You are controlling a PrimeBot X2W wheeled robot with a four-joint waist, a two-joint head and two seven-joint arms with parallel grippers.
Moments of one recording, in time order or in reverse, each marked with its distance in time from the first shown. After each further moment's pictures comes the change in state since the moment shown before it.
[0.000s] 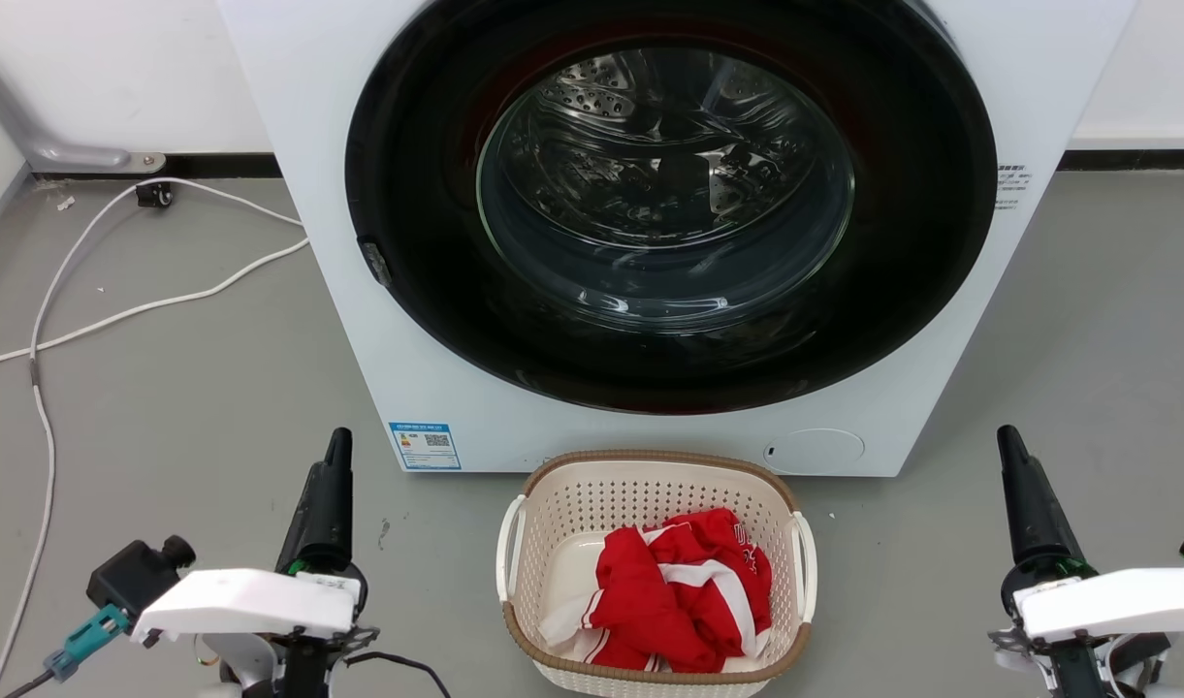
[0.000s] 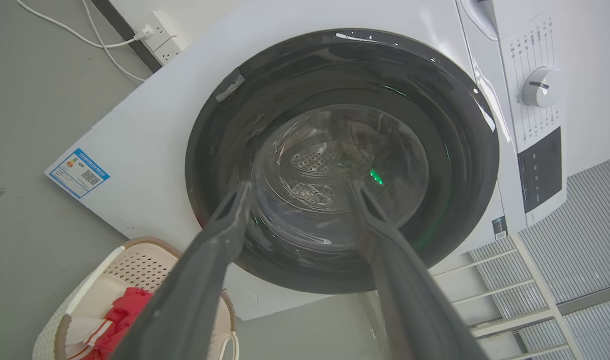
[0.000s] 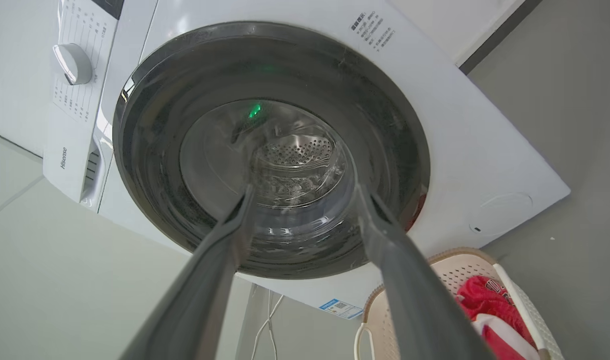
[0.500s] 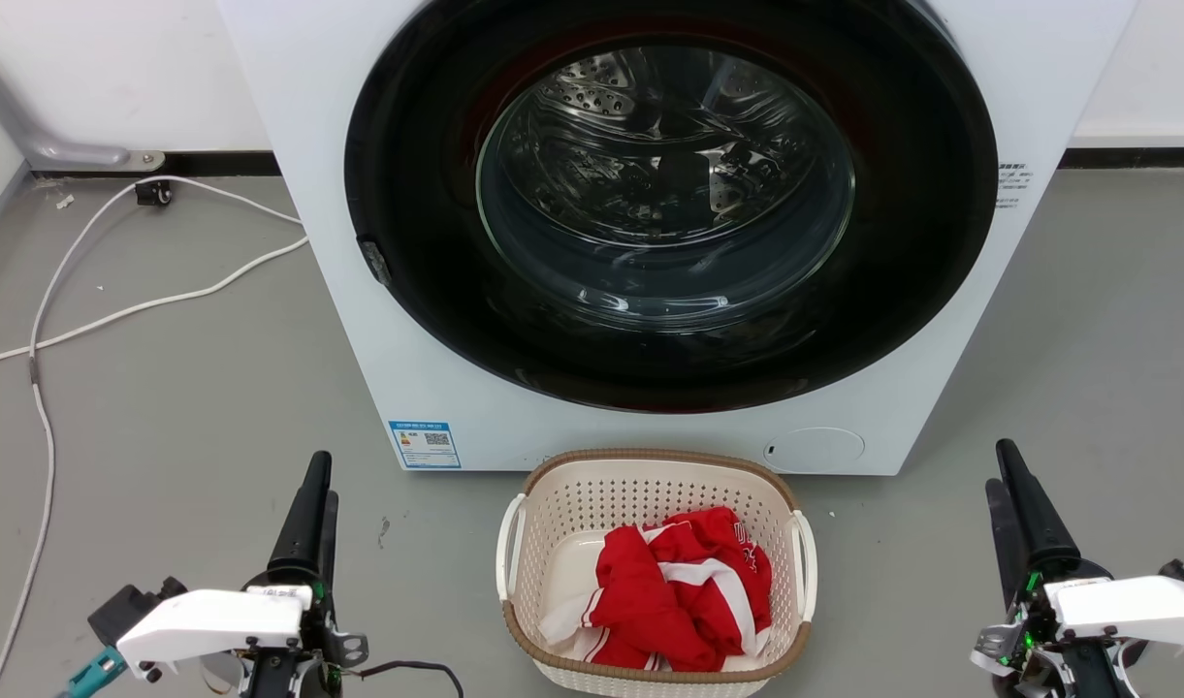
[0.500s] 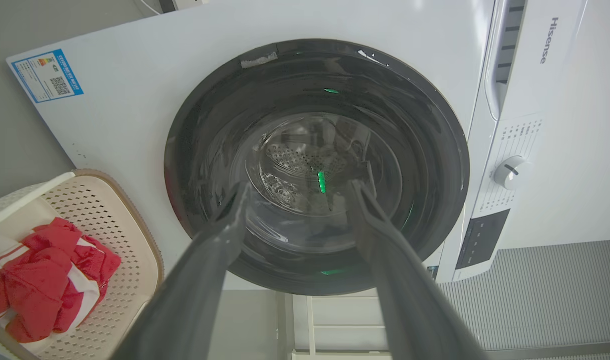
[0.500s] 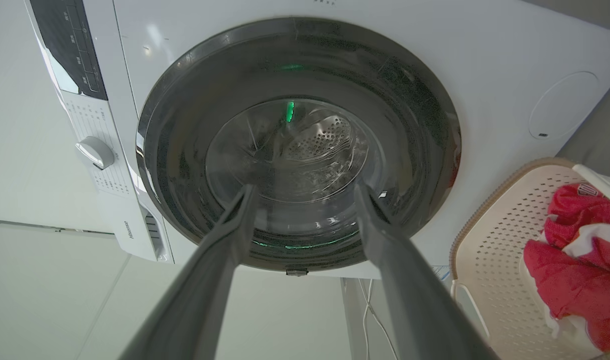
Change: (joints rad) left arm 0.003 0.001 0.031 0.070 -0.388 0.000 0.065; right arm -0.023 -0.001 0.005 0.096 0.460 0.000 0.062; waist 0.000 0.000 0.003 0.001
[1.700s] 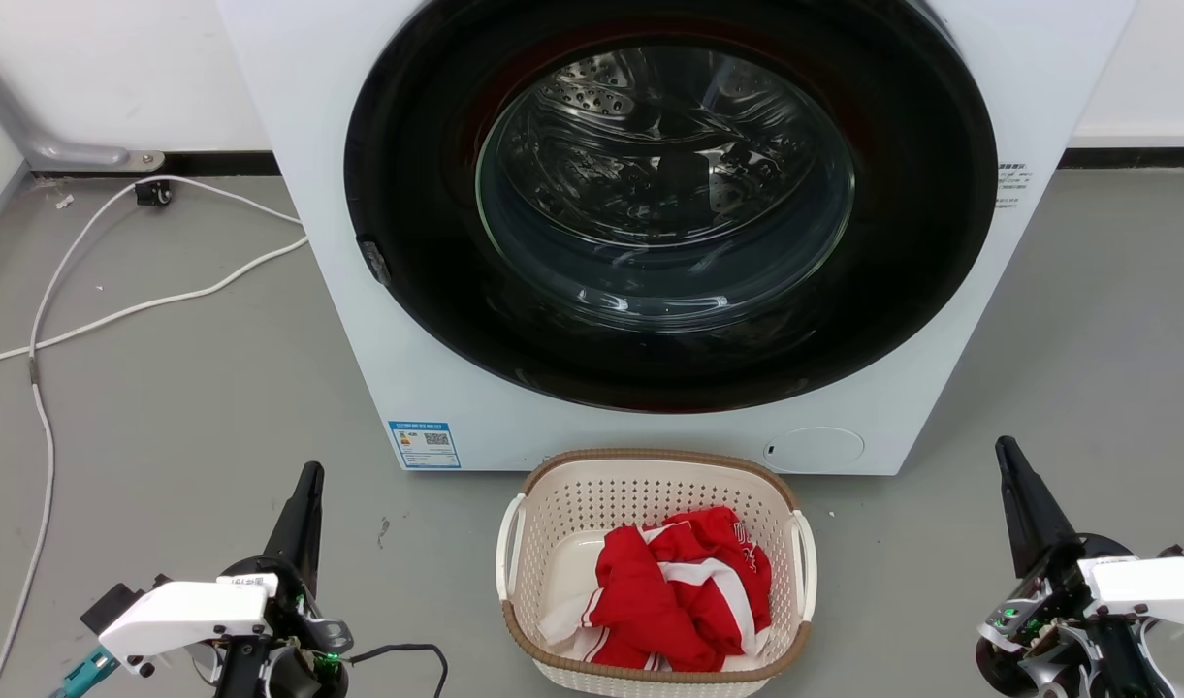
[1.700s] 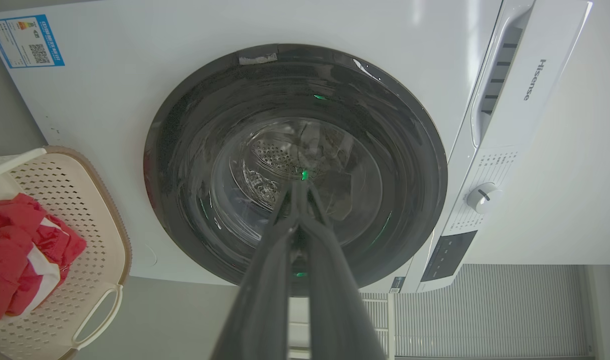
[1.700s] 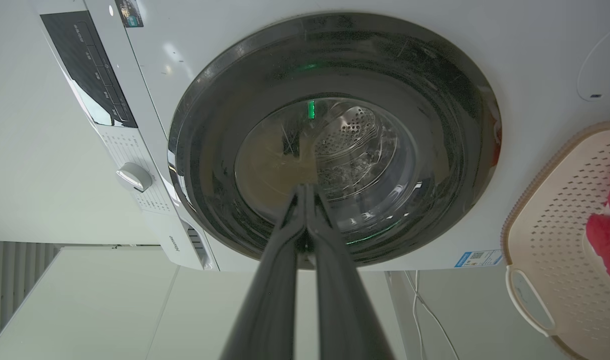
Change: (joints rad) left arm -0.035 0.010 0.038 0.035 -0.117 0.000 0.064; right arm -0.043 -0.014 -0.022 0.023 0.148 0.000 0.063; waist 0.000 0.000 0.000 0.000
